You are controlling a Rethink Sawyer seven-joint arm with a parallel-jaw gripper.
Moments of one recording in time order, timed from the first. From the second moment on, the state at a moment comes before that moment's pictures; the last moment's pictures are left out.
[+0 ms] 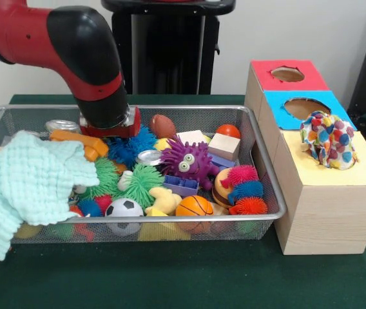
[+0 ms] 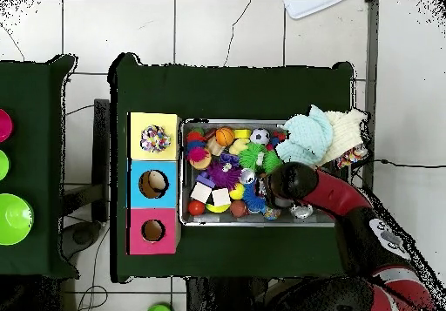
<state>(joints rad) -0.61 -0.37 0.13 1.58 -0.18 0.69 1.46</state>
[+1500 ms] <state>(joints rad) -0.56 -0.54 0.20 1.77 -0.07 0.63 1.47</state>
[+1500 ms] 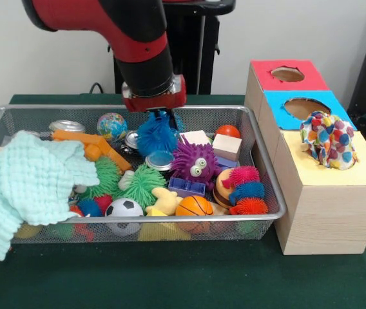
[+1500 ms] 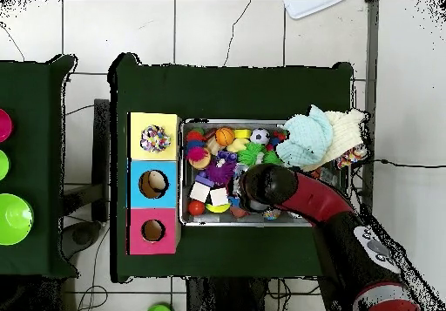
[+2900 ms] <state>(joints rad) -0.45 -0.64 0.19 1.80 0.01 0.63 1.47</state>
